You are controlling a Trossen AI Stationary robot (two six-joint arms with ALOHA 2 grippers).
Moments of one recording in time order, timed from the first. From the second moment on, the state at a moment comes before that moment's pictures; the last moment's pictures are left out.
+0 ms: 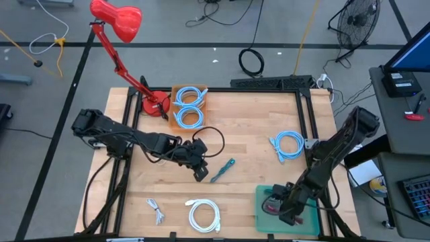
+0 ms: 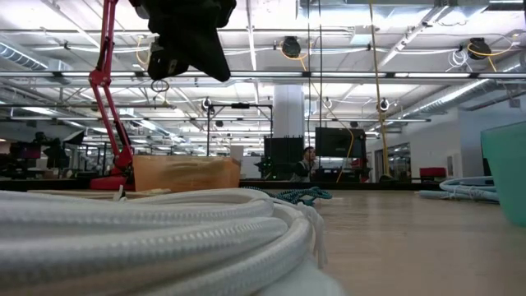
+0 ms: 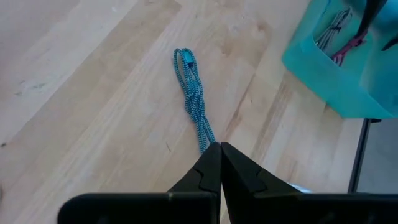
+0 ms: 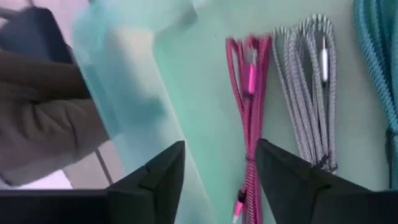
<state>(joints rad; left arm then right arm) -0.23 1.55 1.15 -0.47 -0.12 -0.80 0.85 1.38 0.76 -0.39 -0.13 1.37</state>
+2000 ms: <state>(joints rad) -0.31 1.55 1.15 -0.44 -0.18 -0.95 0.11 1.97 1.14 -0.34 -0.04 0.07</state>
